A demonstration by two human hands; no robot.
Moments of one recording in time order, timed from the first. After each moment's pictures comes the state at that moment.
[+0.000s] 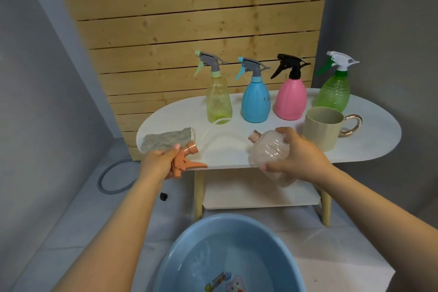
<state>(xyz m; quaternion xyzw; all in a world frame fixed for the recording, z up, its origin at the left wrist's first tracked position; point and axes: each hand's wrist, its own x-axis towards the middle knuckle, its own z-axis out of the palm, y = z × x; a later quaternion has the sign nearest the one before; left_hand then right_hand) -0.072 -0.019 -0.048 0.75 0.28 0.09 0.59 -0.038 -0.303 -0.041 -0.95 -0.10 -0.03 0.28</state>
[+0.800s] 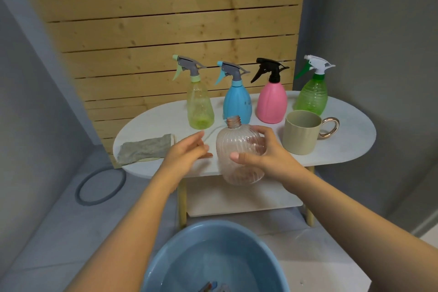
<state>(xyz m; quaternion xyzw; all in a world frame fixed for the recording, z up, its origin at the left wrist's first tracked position) -0.047 -0.088 -0.040 0.79 0.01 0.01 0.61 -0.040 -0.292 -0.037 -0.77 -0.09 0.08 0.63</state>
